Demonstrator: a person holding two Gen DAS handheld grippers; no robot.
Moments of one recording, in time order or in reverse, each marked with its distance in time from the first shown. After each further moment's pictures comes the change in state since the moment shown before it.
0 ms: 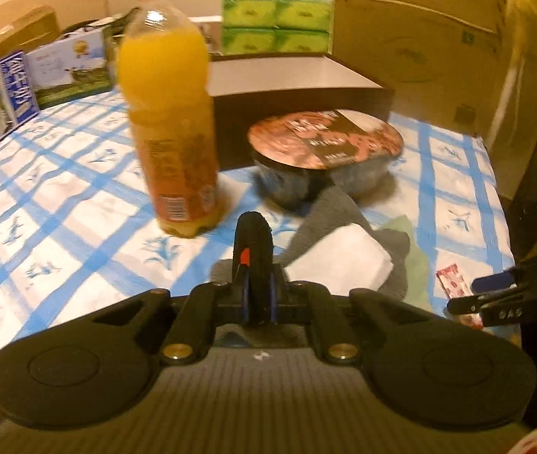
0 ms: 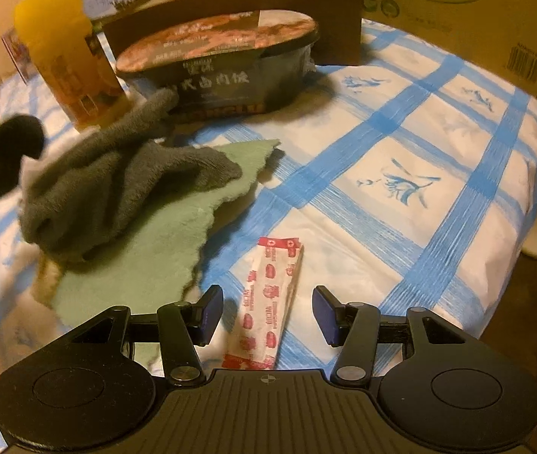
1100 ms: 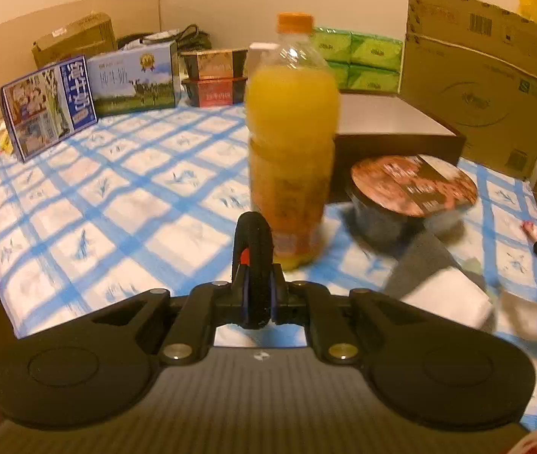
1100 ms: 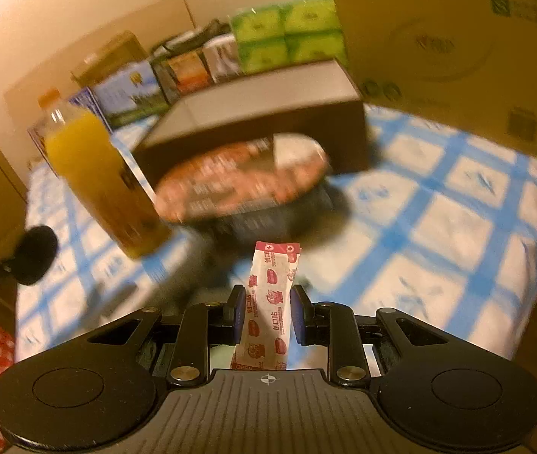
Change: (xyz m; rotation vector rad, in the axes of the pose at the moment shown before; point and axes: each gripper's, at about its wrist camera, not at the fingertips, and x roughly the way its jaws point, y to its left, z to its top) left arm -0.016 0.085 0.014 -0.078 -0.082 0.112; right arm -0.065 -0.004 0.074 0.094 -0.232 0.154
